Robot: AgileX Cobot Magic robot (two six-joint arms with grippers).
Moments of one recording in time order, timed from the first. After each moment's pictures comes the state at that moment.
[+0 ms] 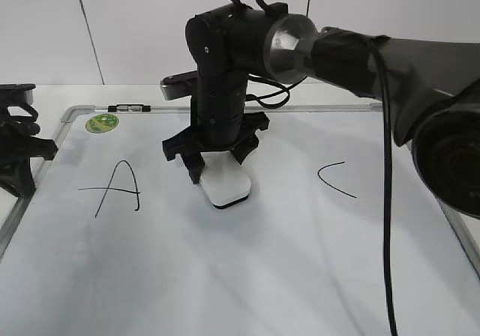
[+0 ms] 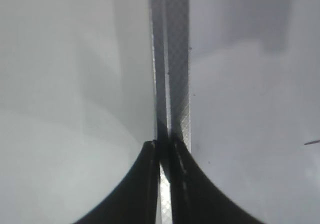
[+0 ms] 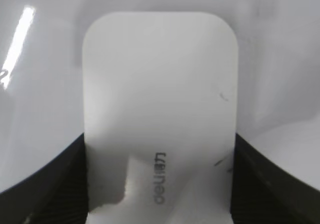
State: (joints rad) left arm -0.05 1.95 -1.24 -0.09 0.85 0.03; right arm 0.64 2.42 -2.14 -0.03 1.21 0.17
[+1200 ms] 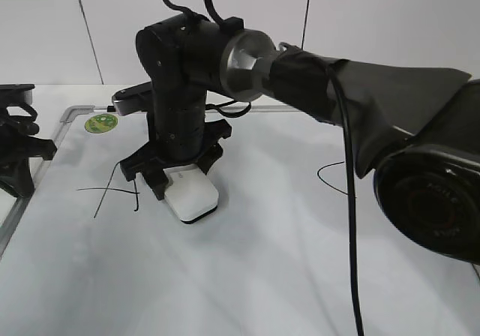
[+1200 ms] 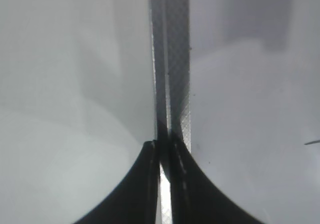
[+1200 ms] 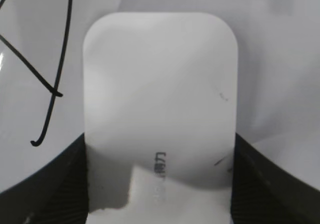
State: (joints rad) left arm -0.05 1.95 -1.24 -0.09 0.86 0.03; right arm 0.75 2.47 -2.25 -0.01 1.24 0.13
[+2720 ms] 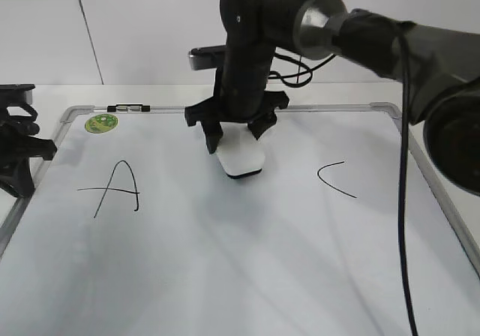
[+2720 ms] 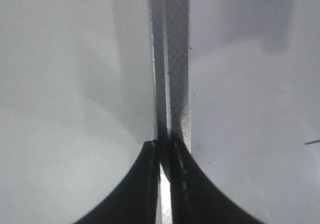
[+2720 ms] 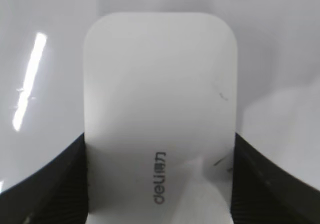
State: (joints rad) left arm -0.05 1.95 -1.24 -0.09 0.86 0.03; right arm 0.56 2.44 -2.25 0.03 1.24 0.16
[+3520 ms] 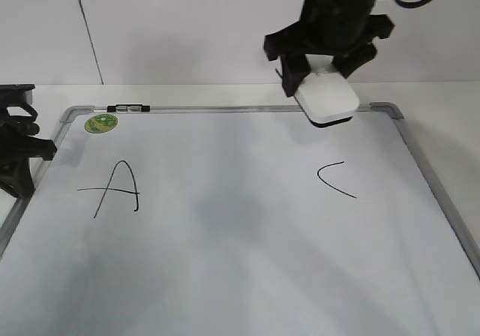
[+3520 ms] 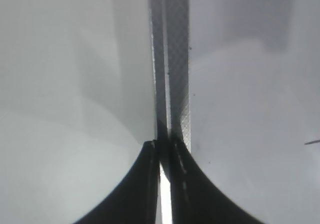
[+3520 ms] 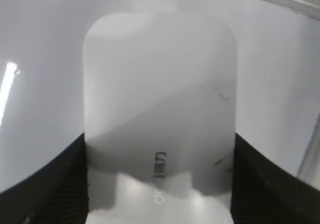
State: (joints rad) left arm -0.05 1.95 -1.24 -0.09 0.86 0.03; right arm 0.45 1.99 -1.89 -0.08 1.24 0.13
